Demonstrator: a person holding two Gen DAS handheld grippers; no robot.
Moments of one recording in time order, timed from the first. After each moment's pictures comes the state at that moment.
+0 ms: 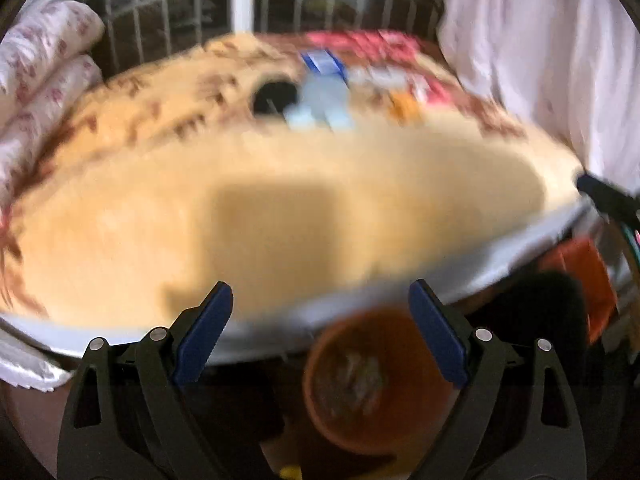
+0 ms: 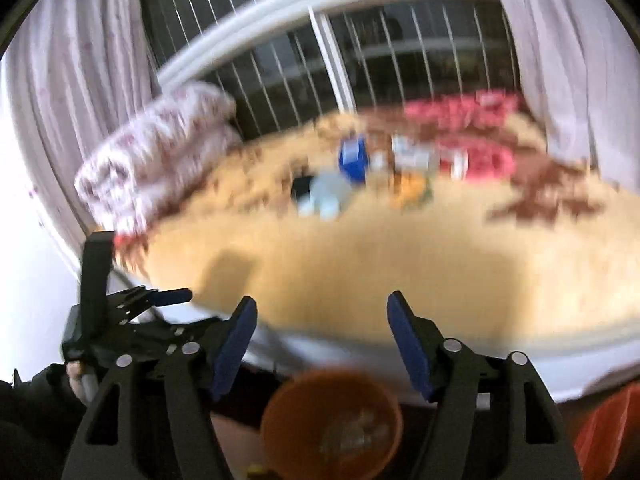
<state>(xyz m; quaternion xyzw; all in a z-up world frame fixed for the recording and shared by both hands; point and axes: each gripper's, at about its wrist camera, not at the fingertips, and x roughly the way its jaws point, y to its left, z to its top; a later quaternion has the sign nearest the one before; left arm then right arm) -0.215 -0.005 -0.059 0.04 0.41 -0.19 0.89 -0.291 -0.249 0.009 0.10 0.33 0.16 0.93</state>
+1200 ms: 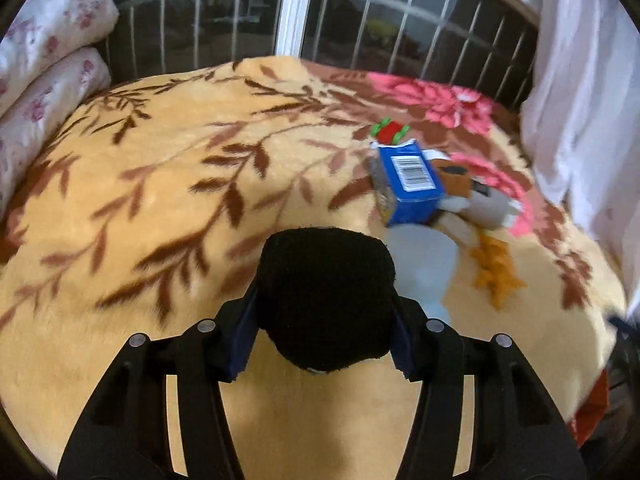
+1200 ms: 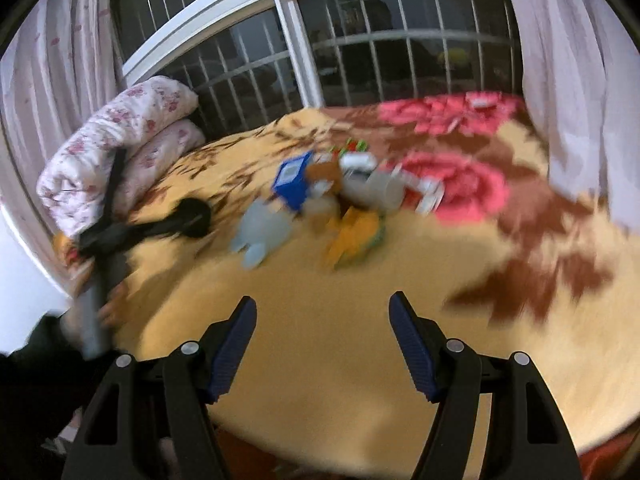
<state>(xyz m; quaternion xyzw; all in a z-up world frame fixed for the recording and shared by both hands) -0.047 -0.018 -0.046 -0.04 0.41 -0.14 0.90 -0.153 -0.292 -0.003 0.05 0.37 0.13 0.92</state>
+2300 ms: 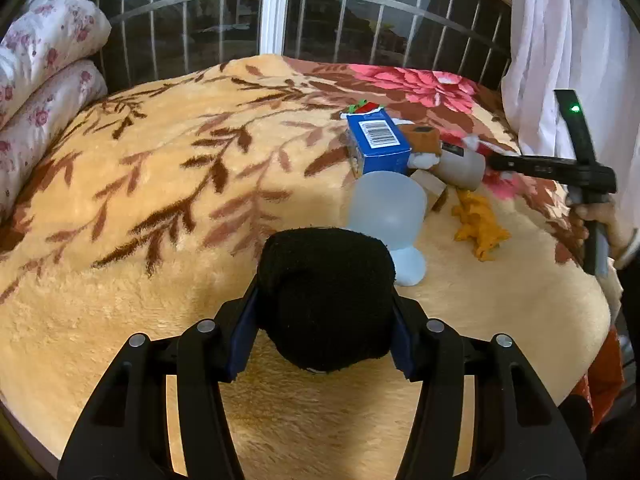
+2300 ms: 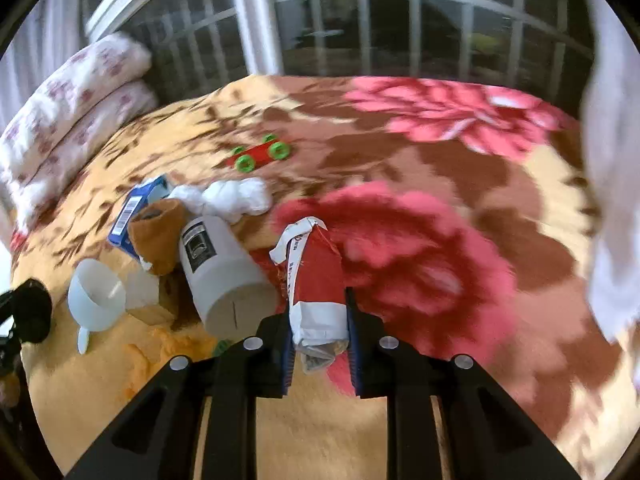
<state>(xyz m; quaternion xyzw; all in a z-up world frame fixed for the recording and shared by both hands) -0.076 -0.040 -0.061 0.00 0.40 -0.14 0.91 0.043 -0.362 -0.050 -0.02 0.44 0.12 0.89</state>
